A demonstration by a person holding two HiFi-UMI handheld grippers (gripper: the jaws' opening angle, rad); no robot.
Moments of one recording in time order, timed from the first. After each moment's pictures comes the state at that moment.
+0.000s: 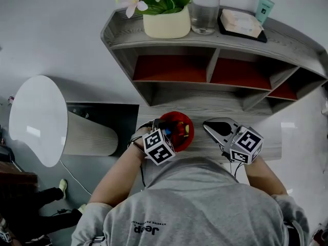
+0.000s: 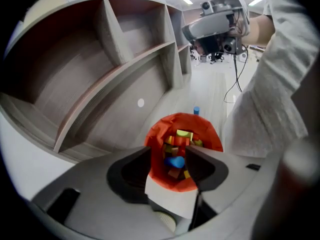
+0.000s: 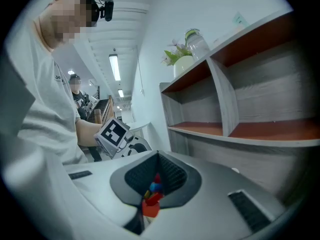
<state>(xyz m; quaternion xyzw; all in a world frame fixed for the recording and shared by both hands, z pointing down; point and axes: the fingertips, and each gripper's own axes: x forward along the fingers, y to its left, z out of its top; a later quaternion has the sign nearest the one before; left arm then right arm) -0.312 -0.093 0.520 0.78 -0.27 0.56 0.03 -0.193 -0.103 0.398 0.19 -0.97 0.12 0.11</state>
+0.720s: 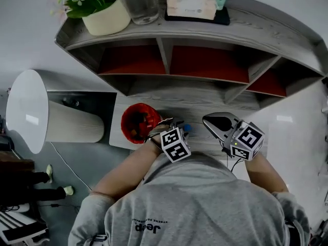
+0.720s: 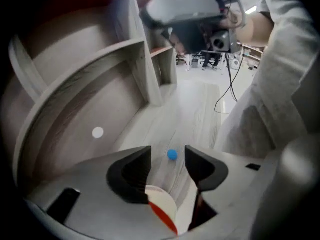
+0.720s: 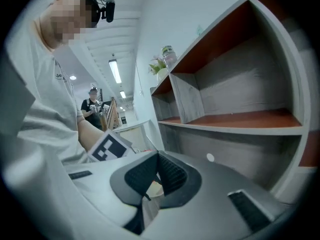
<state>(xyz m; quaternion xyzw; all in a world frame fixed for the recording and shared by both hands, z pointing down) -0.090 -0.099 0.577 0.81 -0.23 0.54 0.06 -0.046 -0.128 0.418 0.16 -0.97 0.14 0.11</state>
